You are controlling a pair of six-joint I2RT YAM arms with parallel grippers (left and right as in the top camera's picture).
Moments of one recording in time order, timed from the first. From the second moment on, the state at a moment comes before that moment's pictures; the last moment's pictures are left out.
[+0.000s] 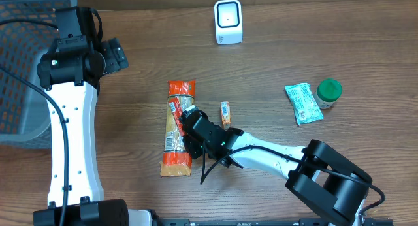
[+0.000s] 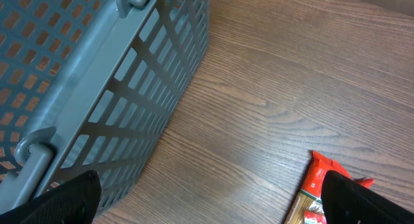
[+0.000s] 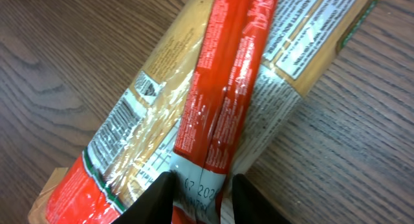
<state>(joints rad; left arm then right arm) 0.14 1.58 1.71 -1.08 -0.28 -0.23 0.99 1.96 1.16 -0.12 -0.03 0.44</state>
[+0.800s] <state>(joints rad) 0.14 1.58 1.71 -1.08 -0.28 -0.23 0.99 1.77 1.16 -0.23 -0.04 0.33</state>
